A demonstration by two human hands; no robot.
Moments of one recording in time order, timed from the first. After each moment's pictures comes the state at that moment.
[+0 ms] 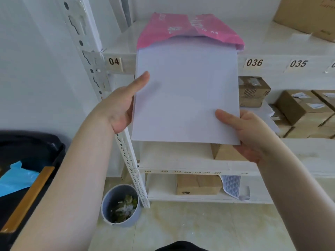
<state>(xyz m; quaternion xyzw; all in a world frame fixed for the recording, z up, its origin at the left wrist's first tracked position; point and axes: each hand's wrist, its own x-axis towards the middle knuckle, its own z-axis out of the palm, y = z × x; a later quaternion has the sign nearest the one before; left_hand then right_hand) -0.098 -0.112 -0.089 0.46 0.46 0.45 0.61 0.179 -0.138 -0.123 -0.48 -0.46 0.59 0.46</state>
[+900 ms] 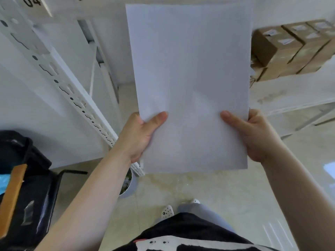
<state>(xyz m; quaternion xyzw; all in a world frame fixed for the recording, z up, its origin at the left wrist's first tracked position) -0.026 -0.174 -0.218 0.51 0.43 0.42 0.62 0.226 -0.226 -0.213 -0.52 -0.39 0.54 0.54</state>
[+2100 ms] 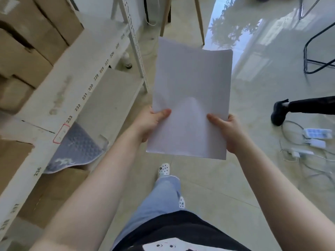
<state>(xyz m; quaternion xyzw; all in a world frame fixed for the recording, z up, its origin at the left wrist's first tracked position) 0.649 -0.344 -0.345 0.60 0.25 -0.09 0.76 0.714 -0.573 -0.351 -0.66 0.08 0.28 0.69</state>
